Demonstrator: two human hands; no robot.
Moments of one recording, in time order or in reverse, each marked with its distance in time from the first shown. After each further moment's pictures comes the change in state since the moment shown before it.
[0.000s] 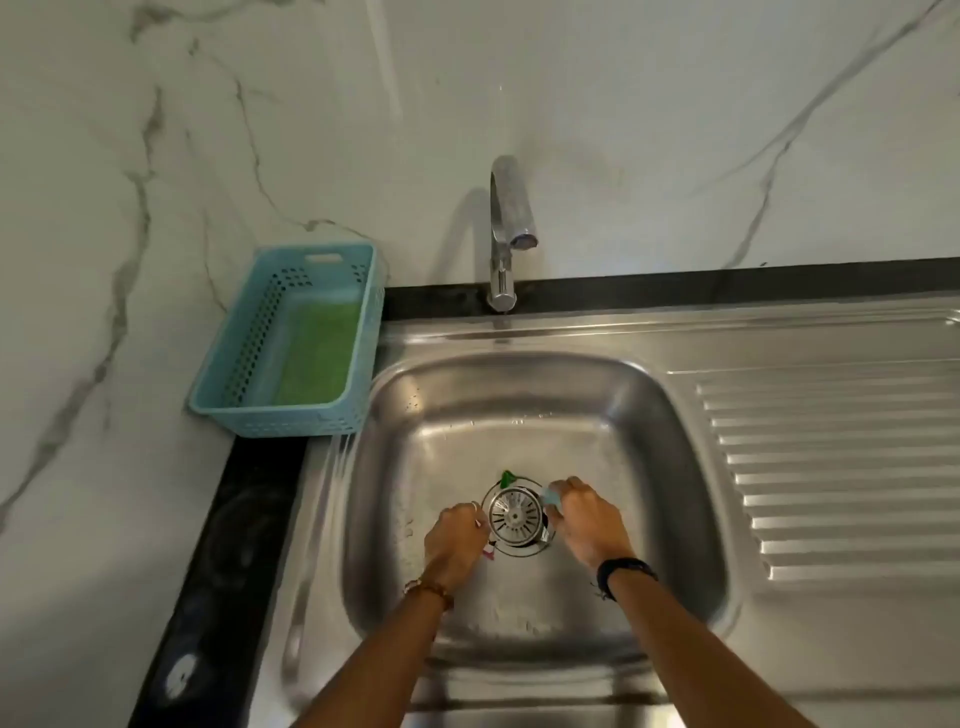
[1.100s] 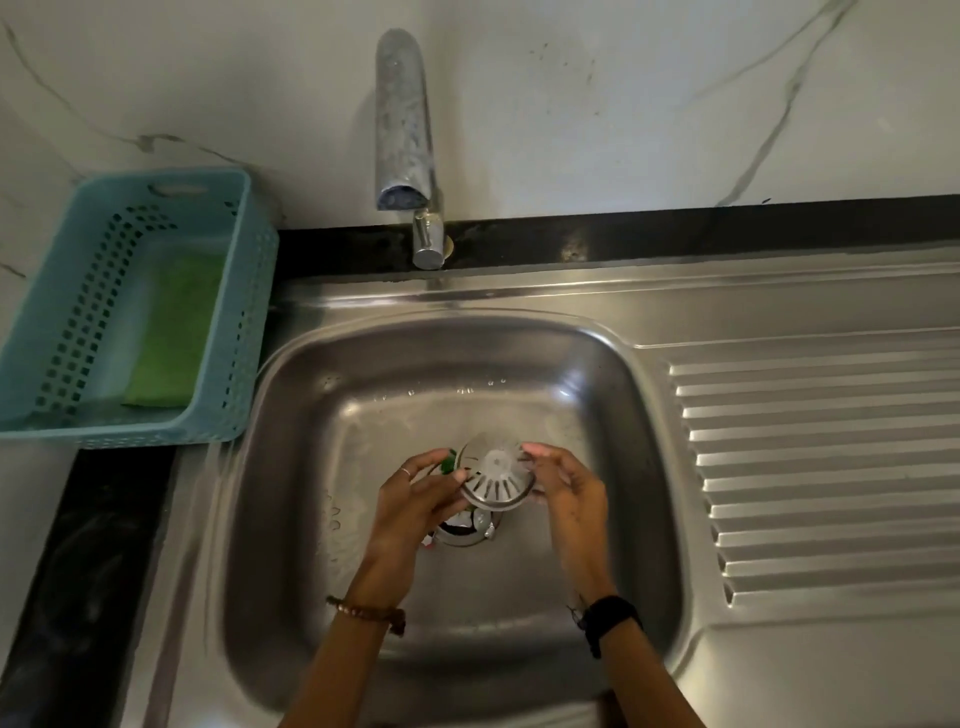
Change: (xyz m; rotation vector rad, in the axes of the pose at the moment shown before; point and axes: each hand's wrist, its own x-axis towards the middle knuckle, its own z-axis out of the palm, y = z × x) left_hand 0.002 0.071 -0.023 -1.159 -0.056 -0.232; right_hand 0.003 0.019 -0.029 1.280 0.340 0.253
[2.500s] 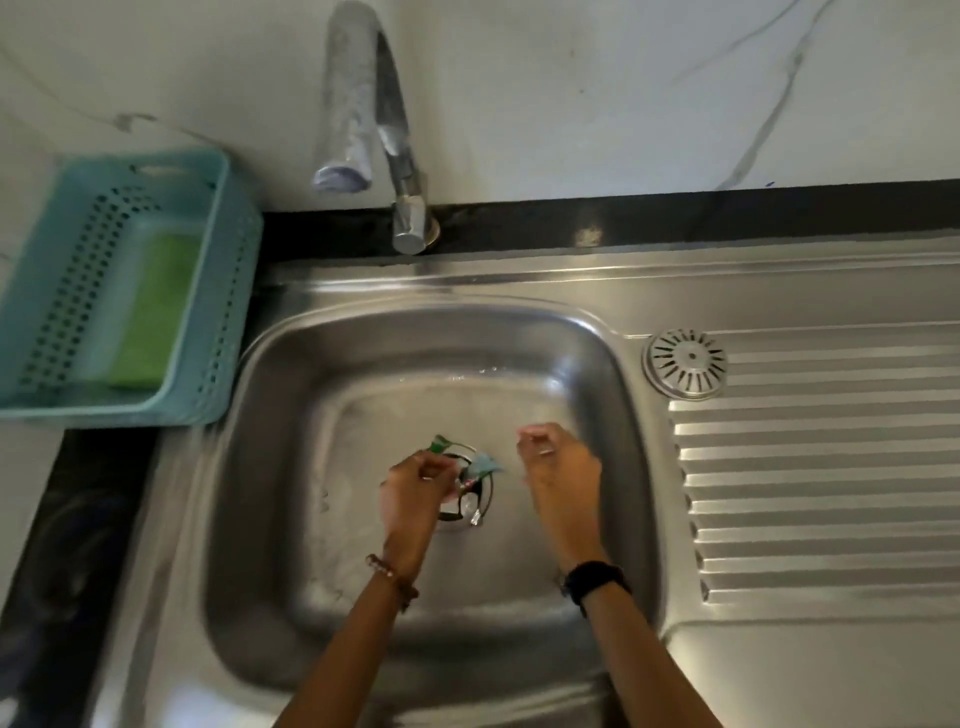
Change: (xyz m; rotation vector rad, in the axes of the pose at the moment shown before) left_hand 0.020 -0.030 0.024 0.528 0.270 0.138; right_hand 0.020 -0.009 -0.011 -0.398 0.008 -0.023
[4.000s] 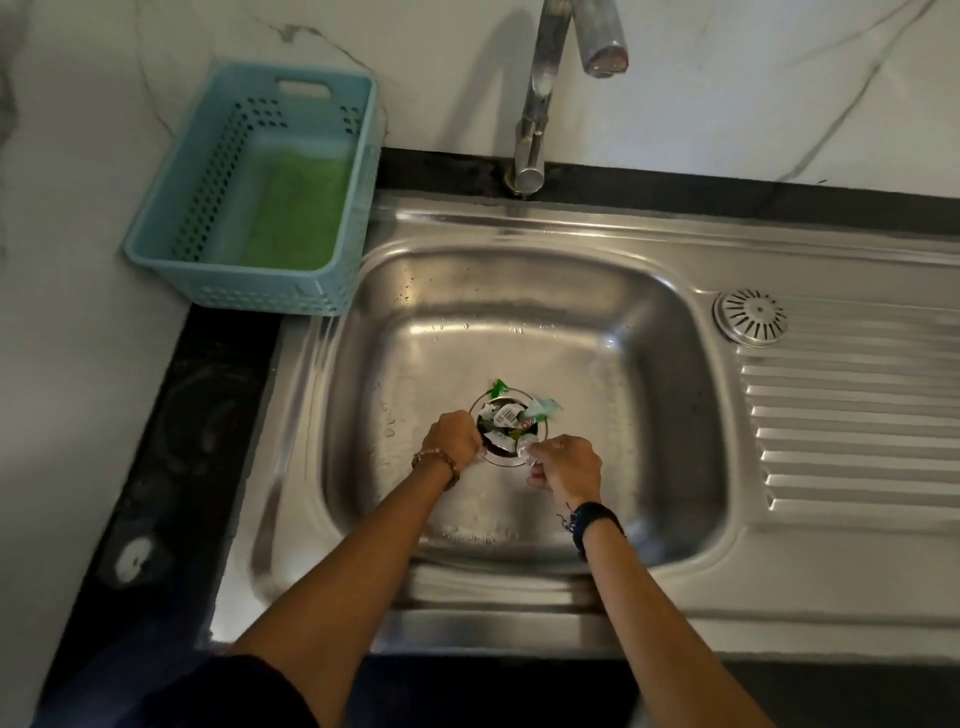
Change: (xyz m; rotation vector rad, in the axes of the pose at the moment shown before) left_hand 0.038 -0.068 -0.043 0.588 -0.349 0.157; right_hand -0.061 0.030 0.071 0.018 -0.050 0.356
